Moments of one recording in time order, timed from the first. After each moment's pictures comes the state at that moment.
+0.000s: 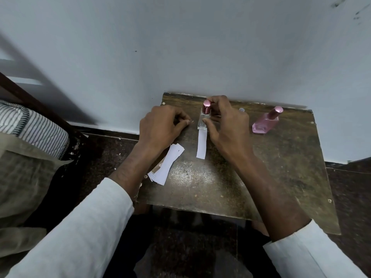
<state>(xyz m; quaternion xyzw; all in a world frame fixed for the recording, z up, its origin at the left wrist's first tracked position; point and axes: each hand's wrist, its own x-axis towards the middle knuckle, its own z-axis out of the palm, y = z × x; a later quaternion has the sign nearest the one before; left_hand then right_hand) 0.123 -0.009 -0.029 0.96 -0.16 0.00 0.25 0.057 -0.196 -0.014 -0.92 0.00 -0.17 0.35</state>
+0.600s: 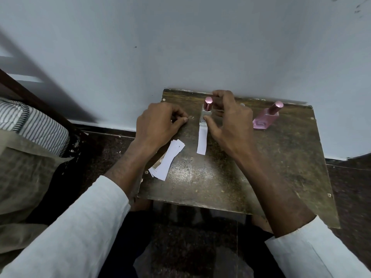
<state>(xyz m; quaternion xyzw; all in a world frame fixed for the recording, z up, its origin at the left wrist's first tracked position) 0.118 -0.001 -0.027 0.96 -0.15 0.00 0.25 0.053 -0.198 -0.011 -0.92 0.00 -0.19 0.34</state>
